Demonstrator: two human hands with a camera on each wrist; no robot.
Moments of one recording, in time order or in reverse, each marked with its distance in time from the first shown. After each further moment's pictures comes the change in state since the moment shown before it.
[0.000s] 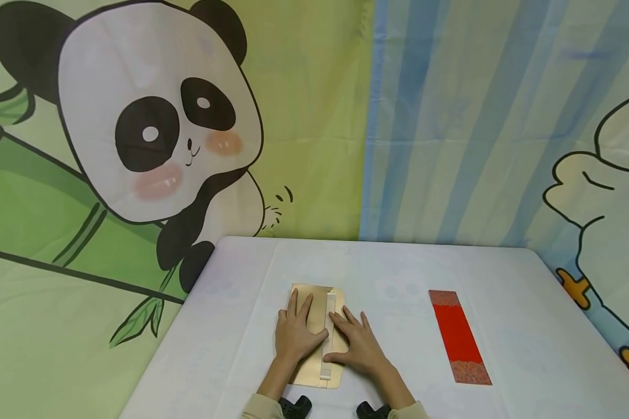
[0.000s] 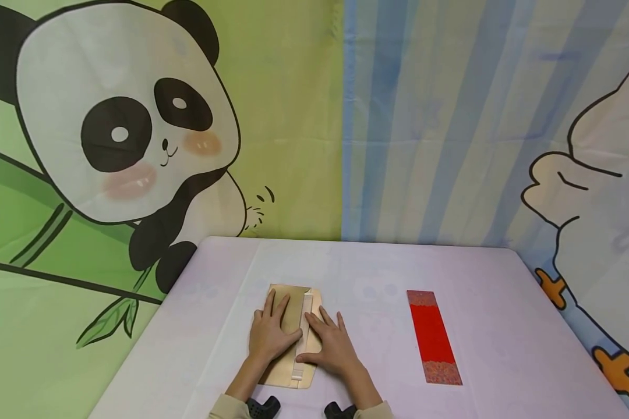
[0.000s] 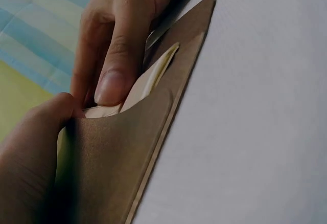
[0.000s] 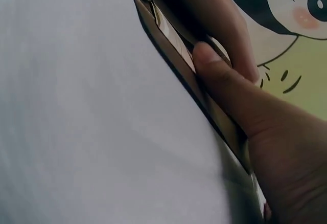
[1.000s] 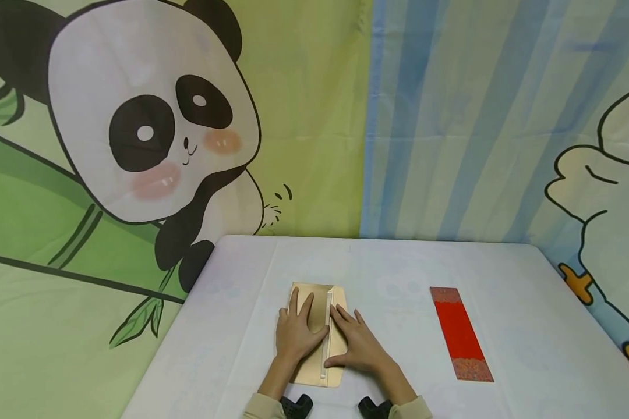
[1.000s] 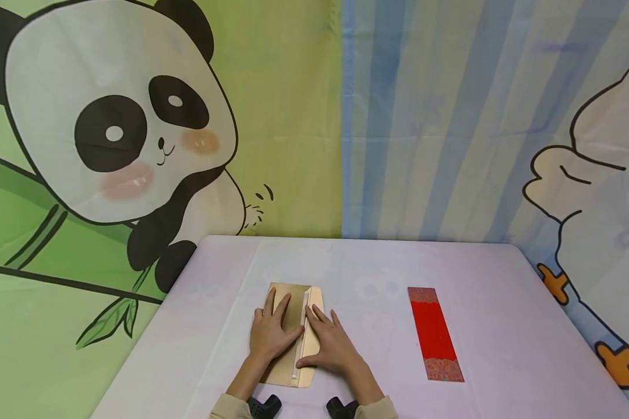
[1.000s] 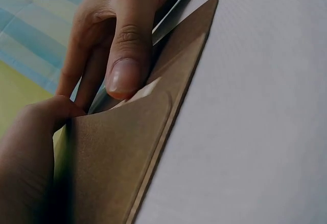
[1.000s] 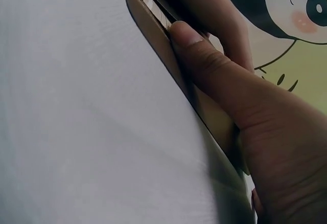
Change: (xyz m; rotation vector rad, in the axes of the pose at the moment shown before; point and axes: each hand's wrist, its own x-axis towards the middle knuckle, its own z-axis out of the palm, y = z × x) left_hand 0.001 -0.003 0.003 0.040 0.017 0.058; right_hand 0.005 0.001 0.000 -0.030 -0.044 -0.079
